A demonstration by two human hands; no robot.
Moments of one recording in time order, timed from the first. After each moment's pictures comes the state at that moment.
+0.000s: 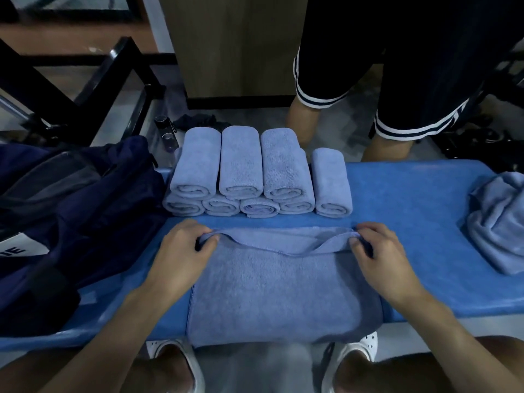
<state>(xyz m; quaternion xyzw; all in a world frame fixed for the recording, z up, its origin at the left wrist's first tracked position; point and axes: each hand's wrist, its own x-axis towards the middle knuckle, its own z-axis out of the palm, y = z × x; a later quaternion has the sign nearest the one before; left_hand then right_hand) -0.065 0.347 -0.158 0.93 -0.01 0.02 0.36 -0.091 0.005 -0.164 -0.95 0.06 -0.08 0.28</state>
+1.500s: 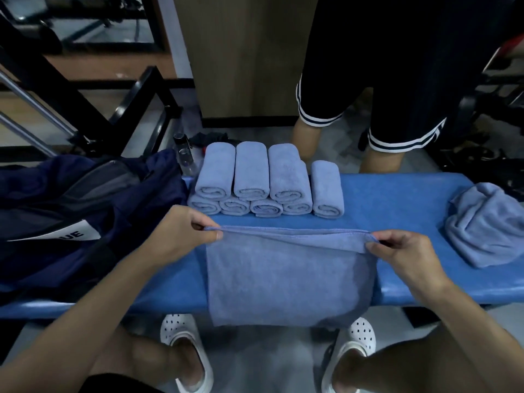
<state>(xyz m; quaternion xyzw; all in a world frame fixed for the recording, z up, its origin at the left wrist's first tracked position) -0.083 0.371 -0.075 0.90 -0.04 -0.06 0.44 -0.126 -0.016 -0.105 -0.80 0.13 -0.04 0.58</state>
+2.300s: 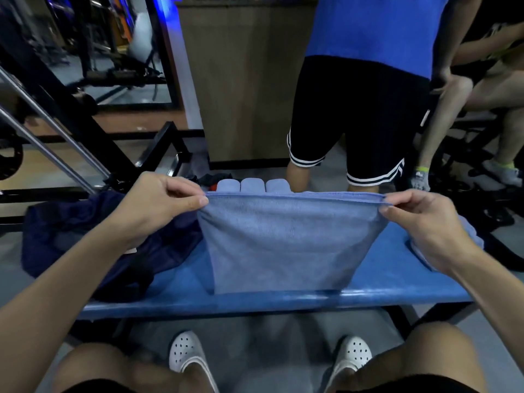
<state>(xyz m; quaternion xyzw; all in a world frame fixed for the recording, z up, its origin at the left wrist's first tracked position) -0.160 0.383 0.084 0.84 -0.08 0.07 0.53 -0.181 -0.024 0.042 -0.74 -0.02 -0.16 0.66</state>
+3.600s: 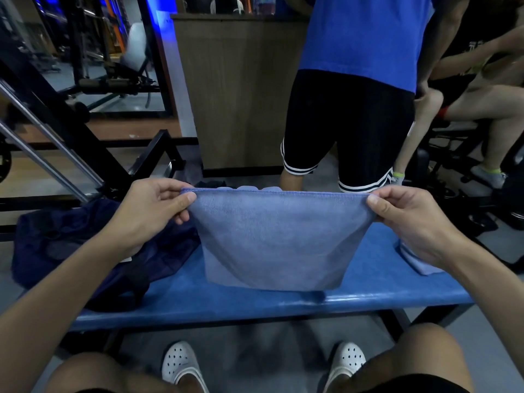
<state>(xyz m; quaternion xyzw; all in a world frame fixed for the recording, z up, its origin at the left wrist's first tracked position) -0.163 0.385 0.085 0.82 -0.05 0.09 0.56 -0.187 -0.011 0.073 -0.74 -0.09 -0.09 0.66</state>
